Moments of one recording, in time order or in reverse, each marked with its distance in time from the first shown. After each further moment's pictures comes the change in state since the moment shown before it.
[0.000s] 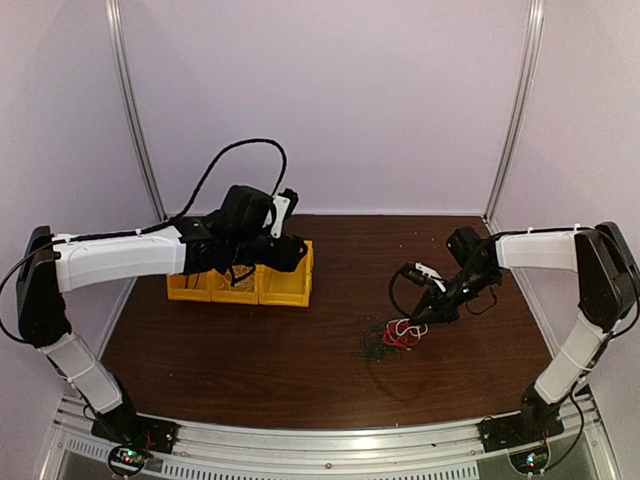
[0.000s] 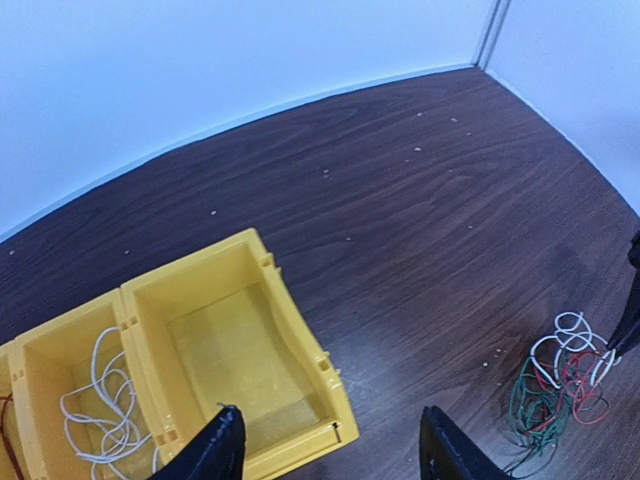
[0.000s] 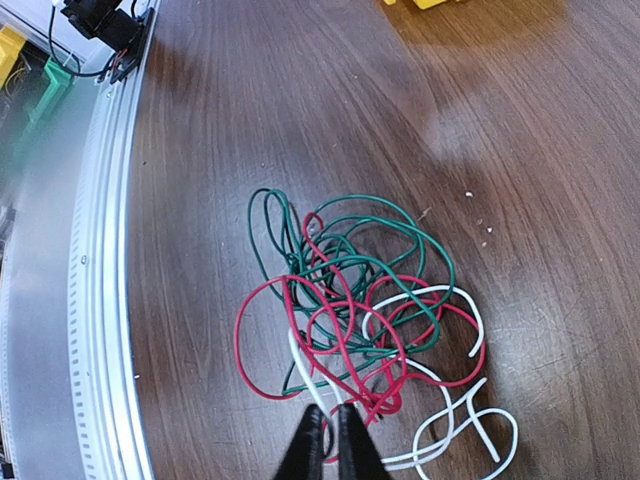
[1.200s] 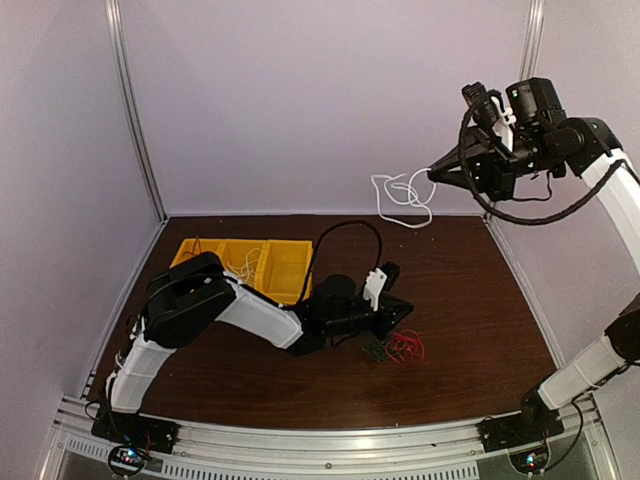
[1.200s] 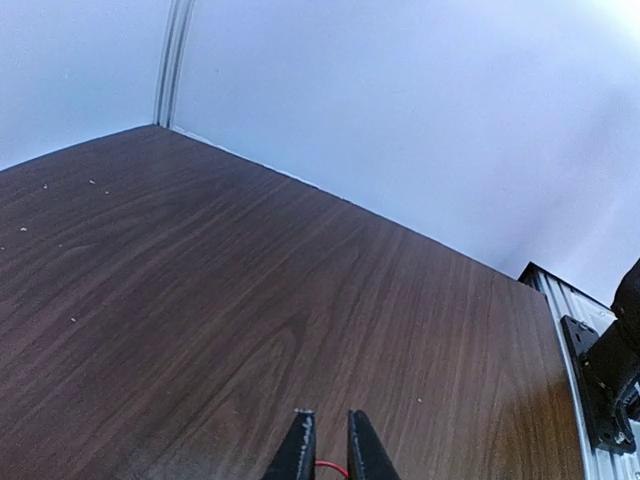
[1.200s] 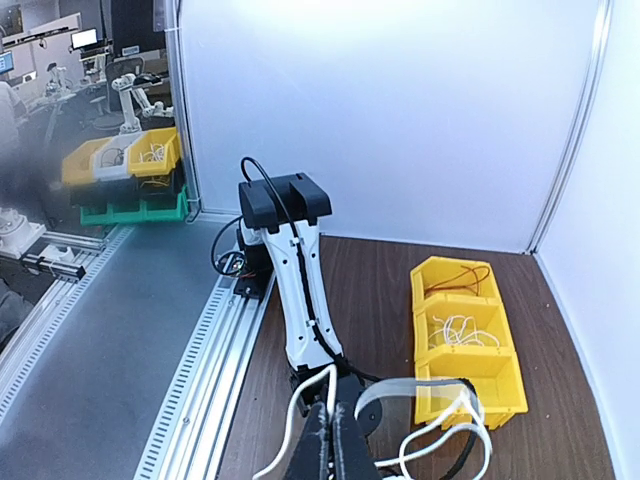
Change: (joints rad) left arm -0.274 0.723 0.147 1.054 0.373 -0.061; right arm 0.079 -0.222 0.885 -0.415 -0.363 0.026
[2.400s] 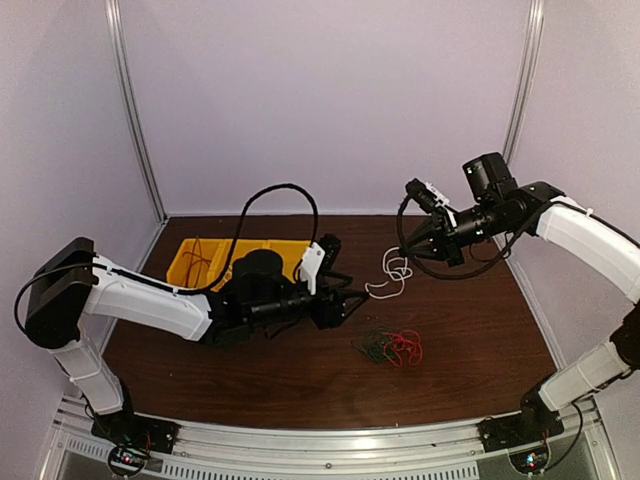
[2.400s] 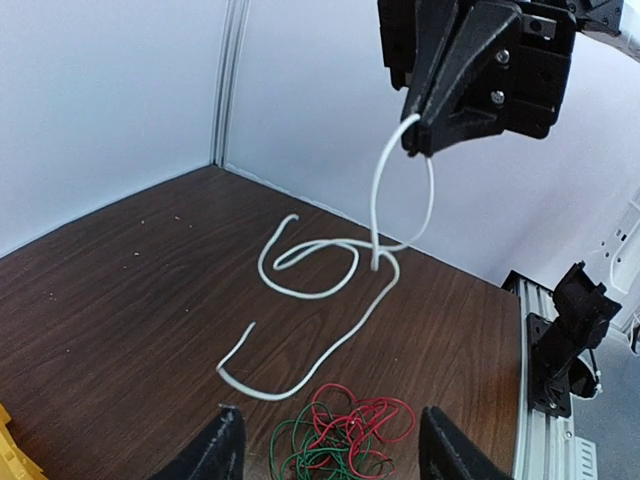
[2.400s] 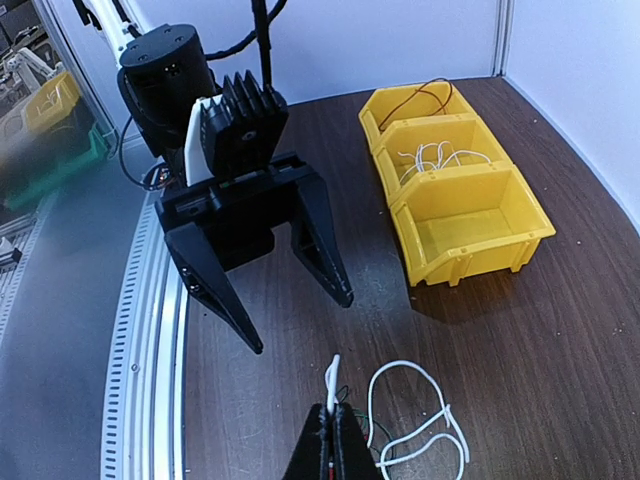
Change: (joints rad) left arm 0.031 -0.650 -0.493 -0.172 -0.078 0.065; right arm 0.037 -0.053 -0.562 0.380 0.298 0.151
